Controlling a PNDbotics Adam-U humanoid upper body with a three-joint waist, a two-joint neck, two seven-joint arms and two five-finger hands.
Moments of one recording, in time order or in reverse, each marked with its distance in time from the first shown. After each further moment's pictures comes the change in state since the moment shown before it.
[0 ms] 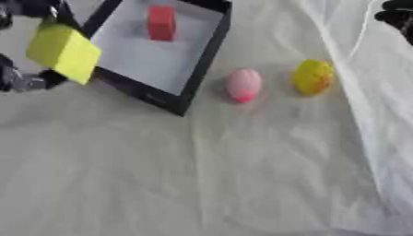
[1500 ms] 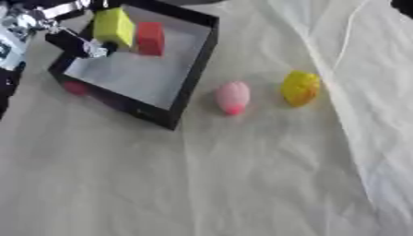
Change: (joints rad) left arm -0.245 -0.435 0.196 0.841 -0.633 -0.175 0.167; right arm -0.108 -0.001 0.014 0.001 -0.052 0.042 -0.012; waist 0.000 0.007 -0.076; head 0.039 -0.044
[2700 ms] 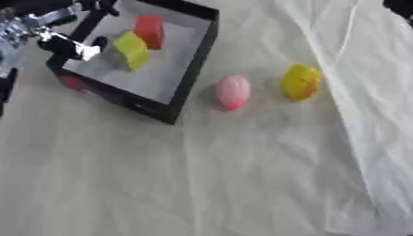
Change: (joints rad) left arm 0.088 0.073 0.024 -0.183 0.210 0.006 -0.006; right arm 0.039 -0.008 -0.004 0.000 -0.009 -0.001 -0.009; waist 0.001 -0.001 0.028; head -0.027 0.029
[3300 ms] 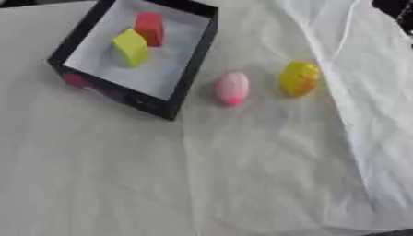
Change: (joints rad) left arm 0.219 0.195 0.097 -0.539 0.666 0.263 -0.196; right arm 0.068 -0.025 -0.006 -0.019 0.011 -0.050 -0.011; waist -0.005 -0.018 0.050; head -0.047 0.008
